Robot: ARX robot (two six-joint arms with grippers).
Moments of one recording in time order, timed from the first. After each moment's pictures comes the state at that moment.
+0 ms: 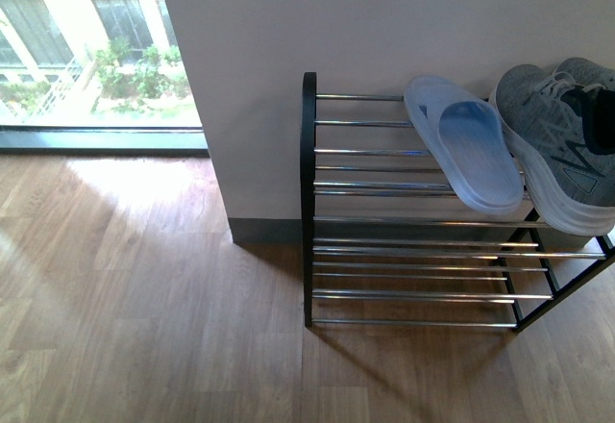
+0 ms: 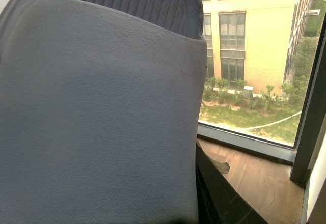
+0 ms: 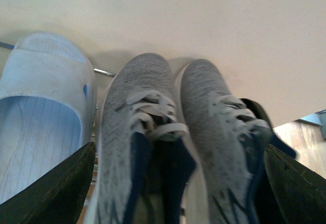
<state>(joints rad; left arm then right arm) -0.06 0.81 0.11 0.72 -0.60 0.16 -0.05 1.66 0.72 0.59 0.08 -0.33</state>
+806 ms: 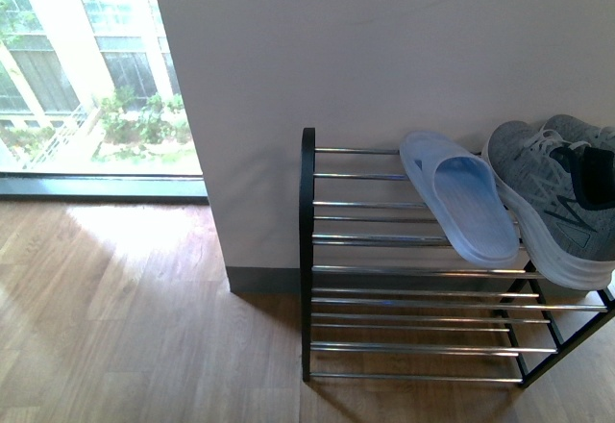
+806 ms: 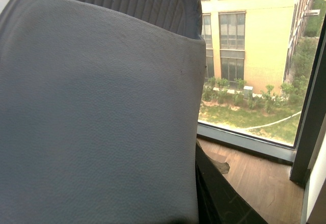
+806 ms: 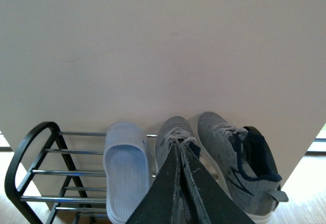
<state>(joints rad) -0.06 0.81 0.11 0.72 -0.60 0.16 0.00 1.10 0.14 0.95 0.00 -0.01</state>
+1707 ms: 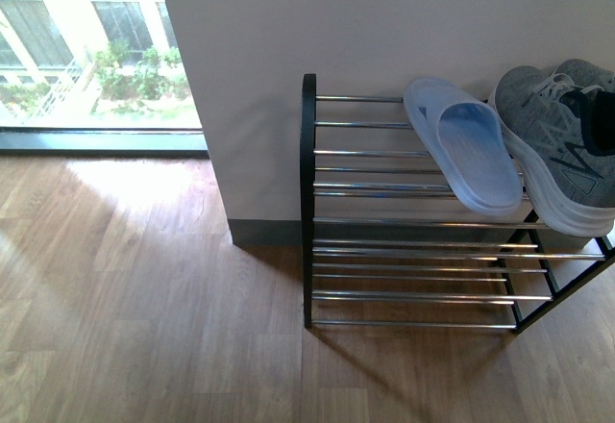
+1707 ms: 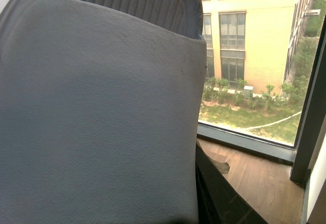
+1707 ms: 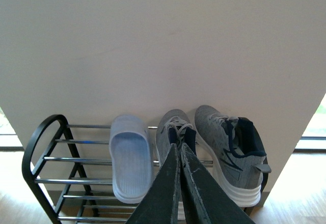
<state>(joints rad) -0.06 0.81 0.11 0.72 -0.60 0.16 0.00 0.55 0.02 0.54 0.00 -0.01</state>
